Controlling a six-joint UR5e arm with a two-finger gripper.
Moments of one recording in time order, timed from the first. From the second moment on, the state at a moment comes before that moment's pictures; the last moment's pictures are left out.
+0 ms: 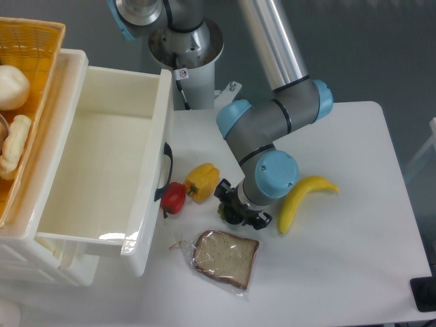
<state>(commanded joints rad) 2.51 -2.11 -1.60 -1.21 1.45 1.17</state>
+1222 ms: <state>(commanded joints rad) 2.55 -2.07 -1.29 -1.24 1.54 1.23</state>
